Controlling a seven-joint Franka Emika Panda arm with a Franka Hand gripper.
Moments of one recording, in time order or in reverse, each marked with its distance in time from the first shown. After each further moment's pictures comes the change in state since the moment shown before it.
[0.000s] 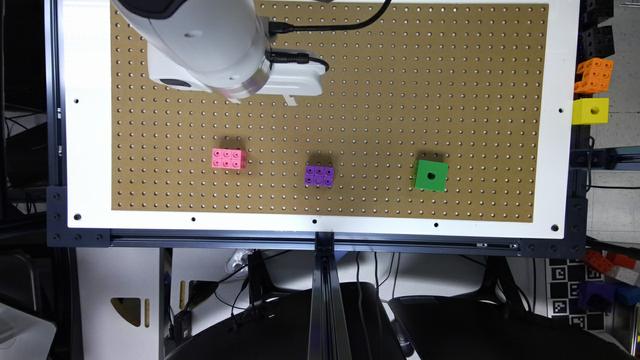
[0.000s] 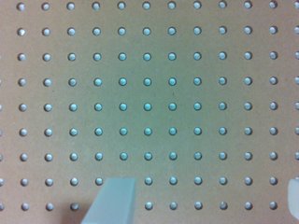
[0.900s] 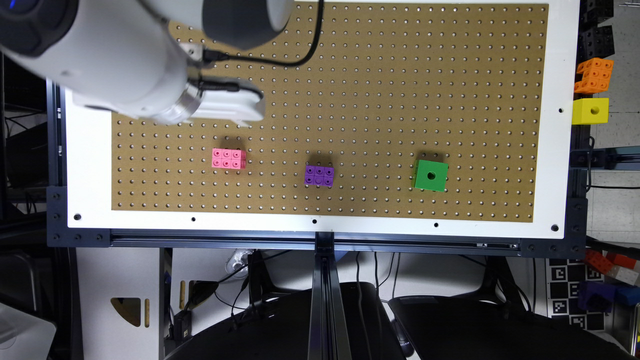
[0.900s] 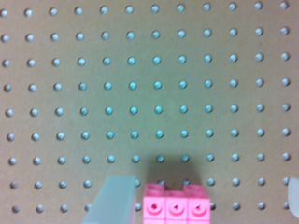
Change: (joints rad) arm -0.143 0.179 0.000 0.224 -0.007 0.000 -0.123
